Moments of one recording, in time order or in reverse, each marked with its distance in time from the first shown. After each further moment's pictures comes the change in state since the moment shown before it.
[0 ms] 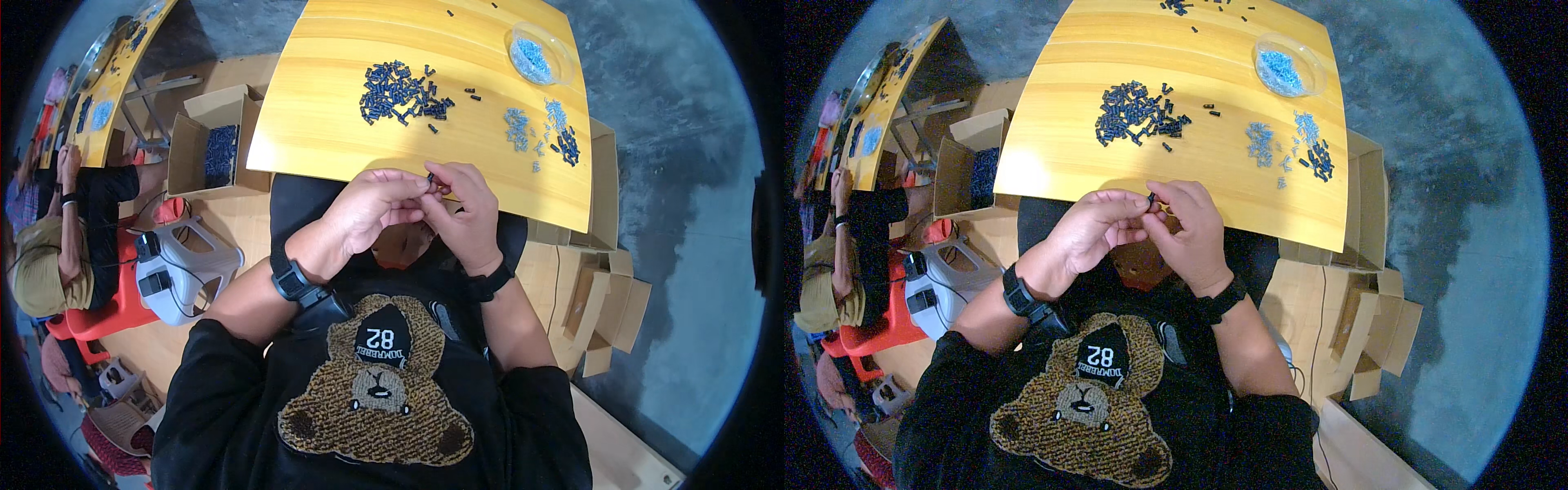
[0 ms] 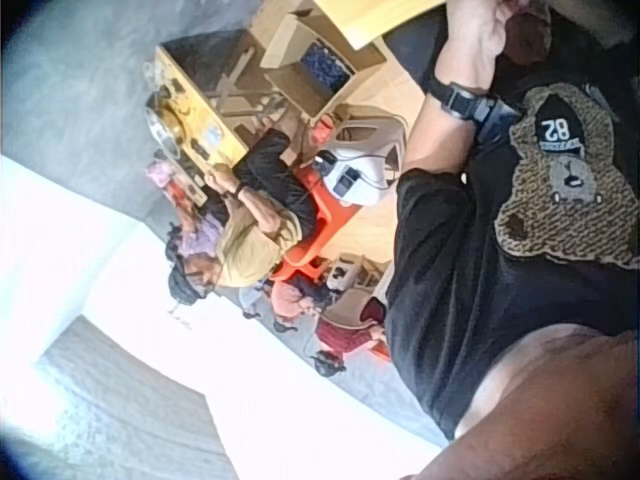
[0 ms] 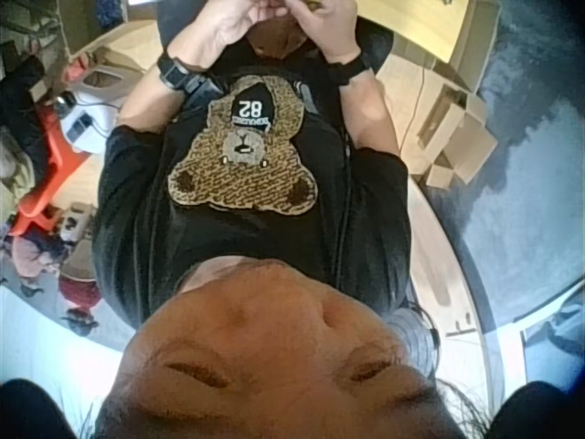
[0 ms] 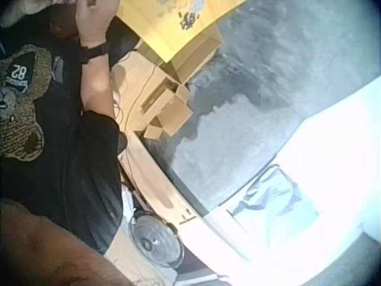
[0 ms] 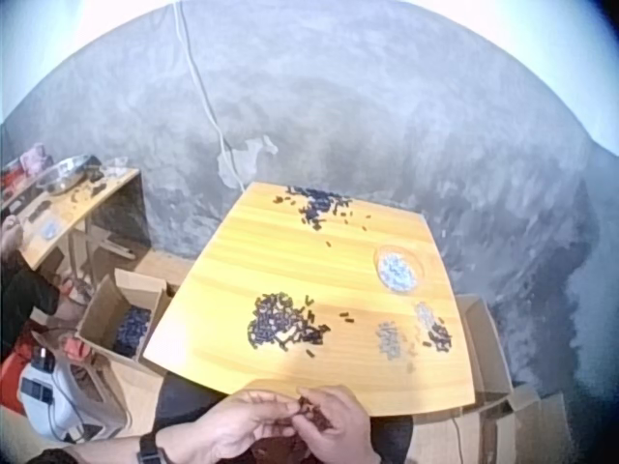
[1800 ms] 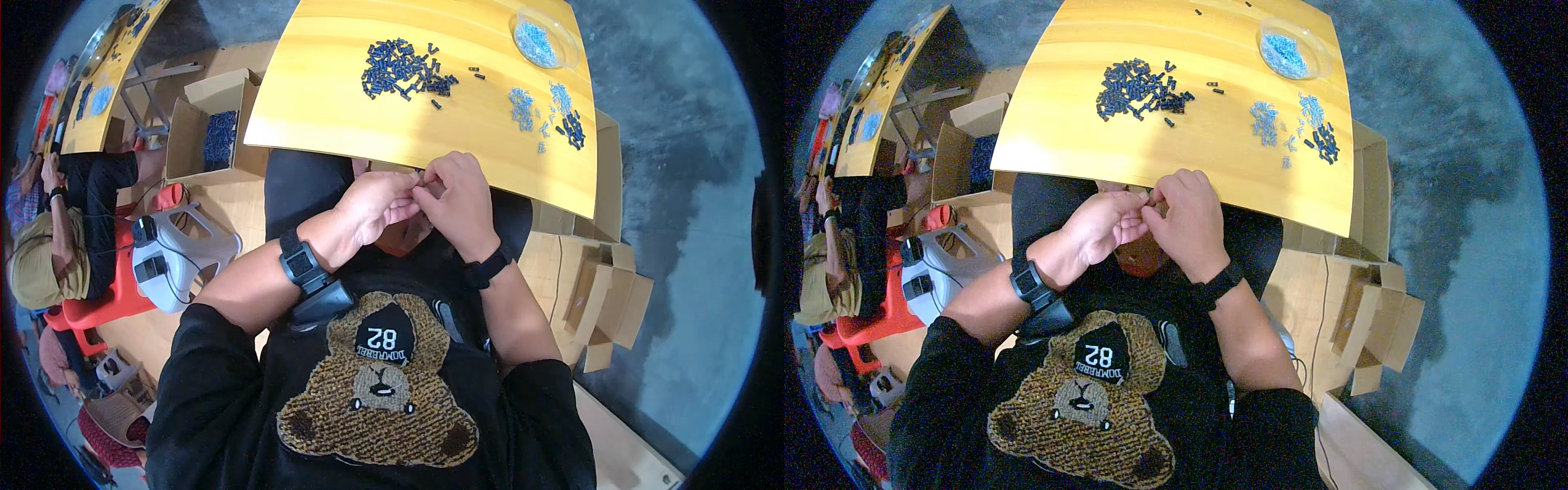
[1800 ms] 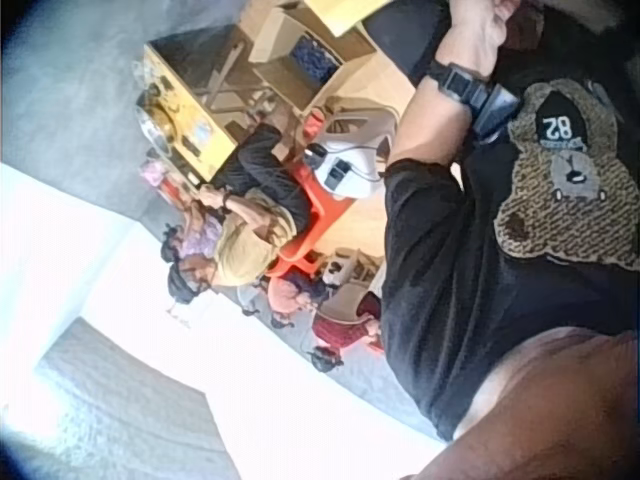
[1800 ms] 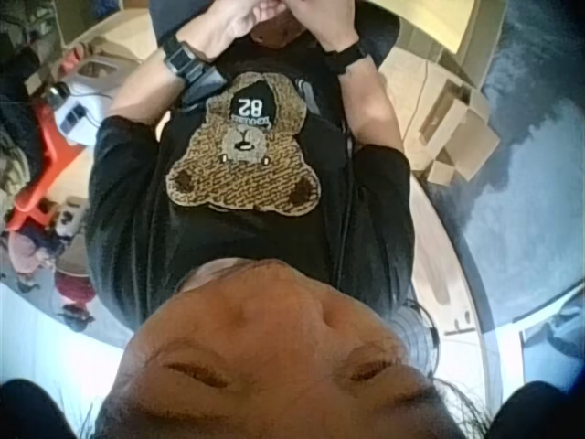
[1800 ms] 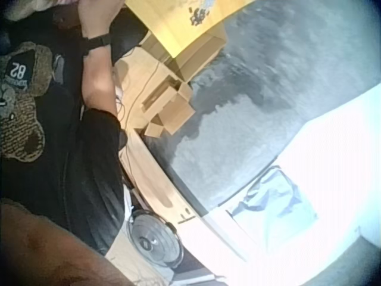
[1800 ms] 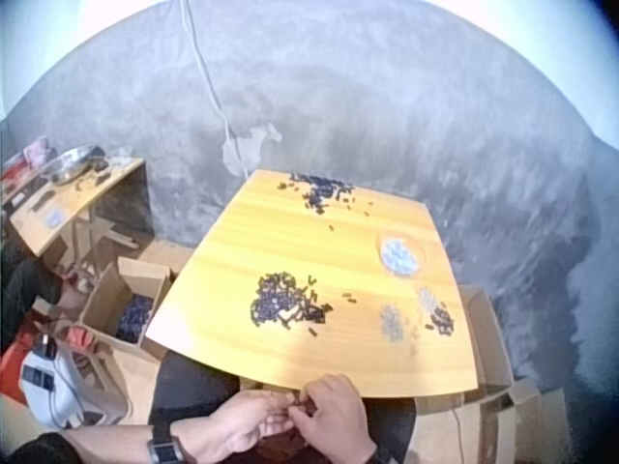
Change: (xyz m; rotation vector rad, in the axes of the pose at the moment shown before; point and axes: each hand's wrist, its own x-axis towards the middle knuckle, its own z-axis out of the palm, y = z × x) left_hand 0.007 -0.045 -0.013 -0.041 0.178 -0.101; right_hand -0.016 0.013 0.012 -0.270 -0.132 0.023
